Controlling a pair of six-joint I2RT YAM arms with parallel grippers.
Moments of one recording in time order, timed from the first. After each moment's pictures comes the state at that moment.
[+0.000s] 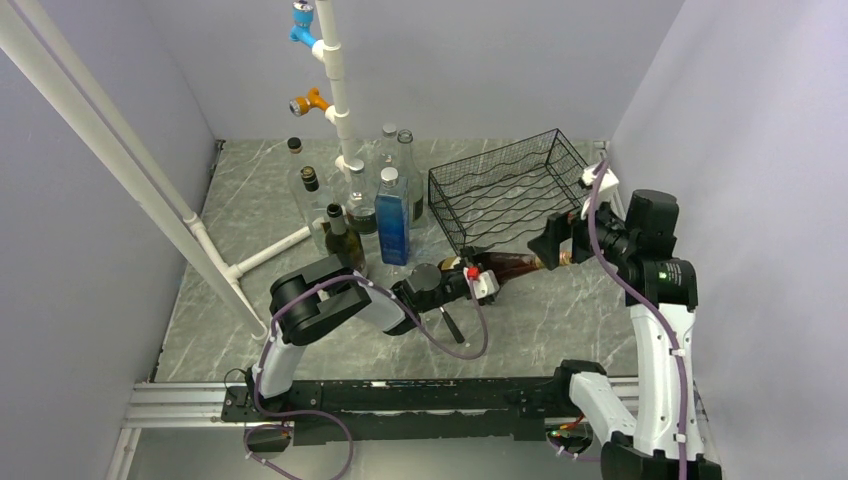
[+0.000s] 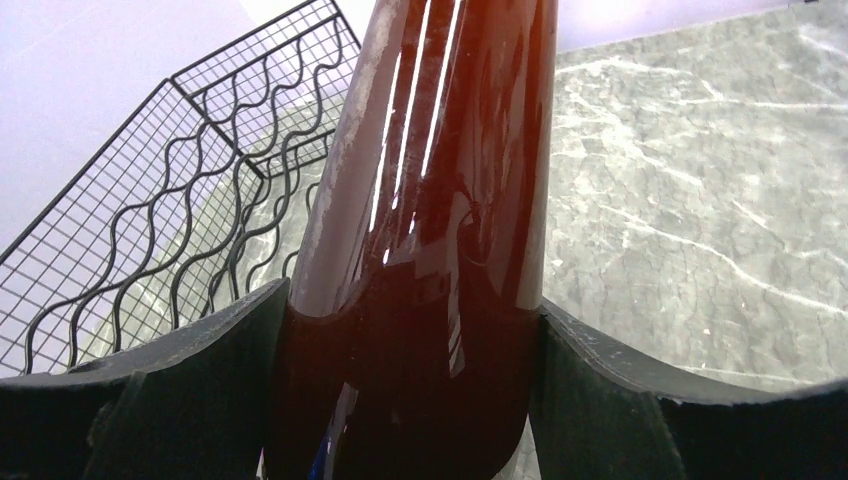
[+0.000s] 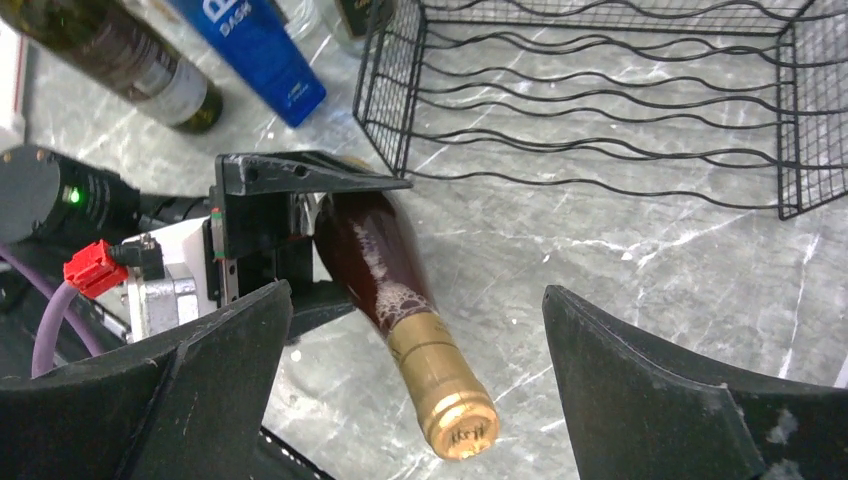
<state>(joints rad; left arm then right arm) -1.07 2.04 0.89 1.25 0.11 0.43 -0.07 0.86 1.16 -0.90 -0.61 -0.24</state>
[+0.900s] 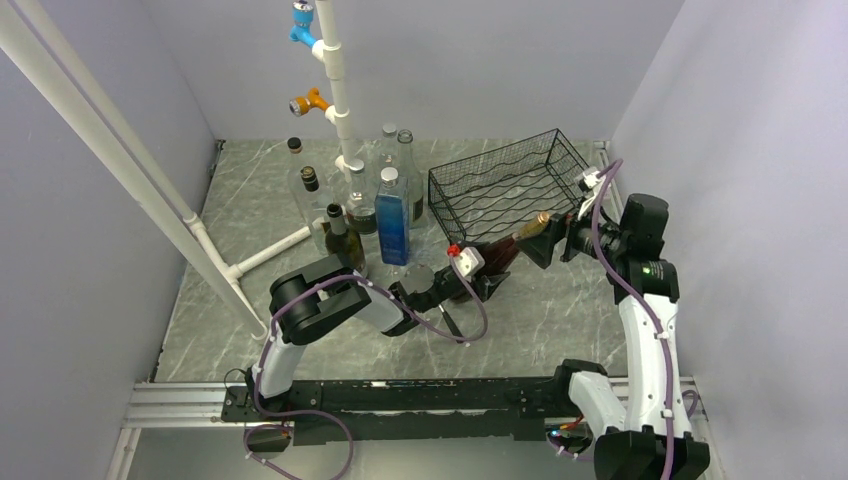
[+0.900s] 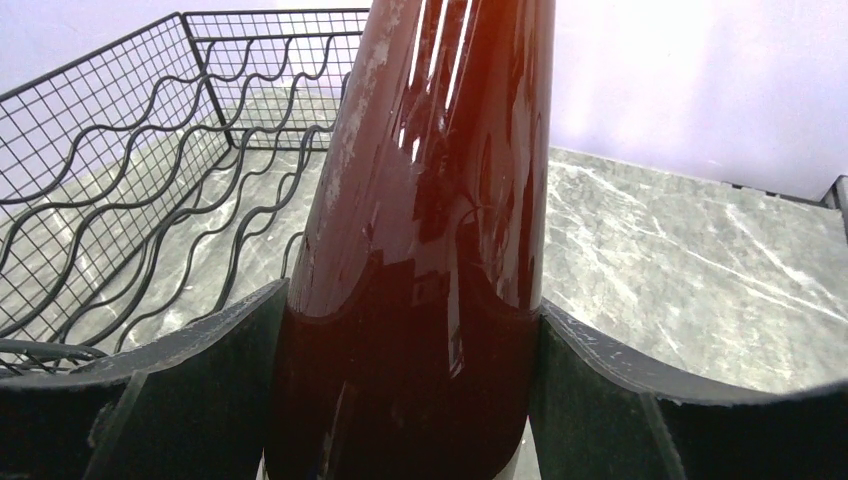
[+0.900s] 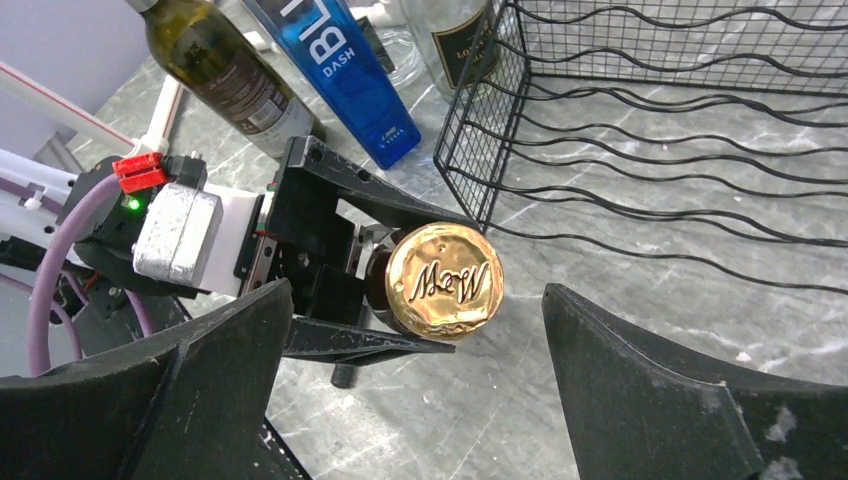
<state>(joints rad) -1.06 2.04 0.87 1.38 0.00 0.04 -0.17 0.87 0.96 -0.60 -0.91 -0.10</state>
